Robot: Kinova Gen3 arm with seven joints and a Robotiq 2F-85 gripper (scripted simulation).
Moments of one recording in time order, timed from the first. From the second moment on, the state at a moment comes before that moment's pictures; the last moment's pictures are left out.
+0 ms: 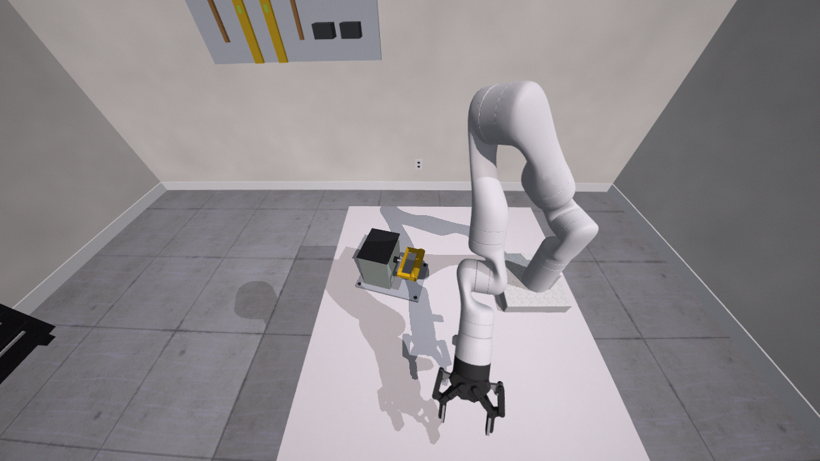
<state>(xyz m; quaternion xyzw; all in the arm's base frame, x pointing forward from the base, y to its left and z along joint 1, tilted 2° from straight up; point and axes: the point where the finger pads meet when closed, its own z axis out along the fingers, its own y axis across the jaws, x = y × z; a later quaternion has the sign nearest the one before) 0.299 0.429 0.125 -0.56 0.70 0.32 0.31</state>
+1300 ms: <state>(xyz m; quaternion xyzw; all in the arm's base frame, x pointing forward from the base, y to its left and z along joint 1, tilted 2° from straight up) 0.311 0.407 0.119 -0.58 0.70 0.30 0.29</state>
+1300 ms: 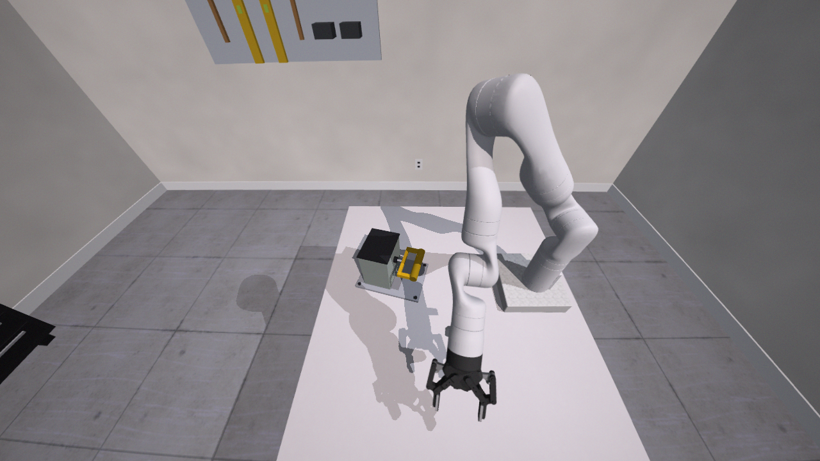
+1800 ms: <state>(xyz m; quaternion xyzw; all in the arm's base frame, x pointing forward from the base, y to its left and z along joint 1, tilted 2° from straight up) 0.317 0.397 0.117 -0.59 0.70 0.29 0.28</state>
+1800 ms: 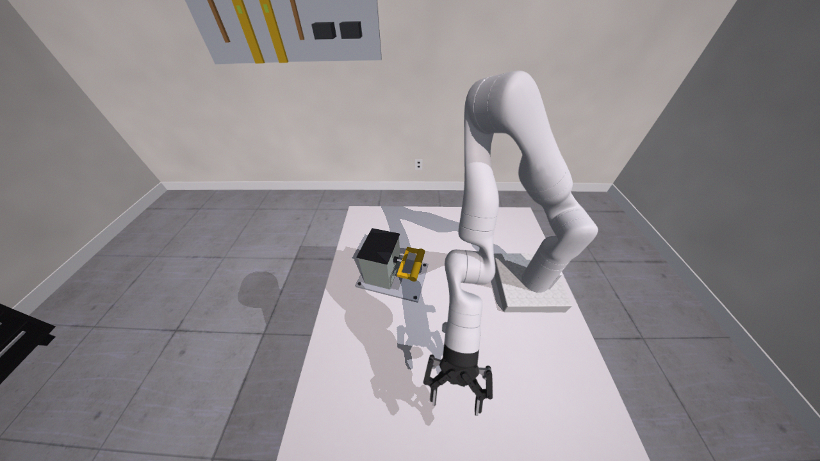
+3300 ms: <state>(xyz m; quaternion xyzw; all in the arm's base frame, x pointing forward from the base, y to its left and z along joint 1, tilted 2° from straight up) 0.330 0.371 0.114 -0.61 0.70 0.26 0.26</state>
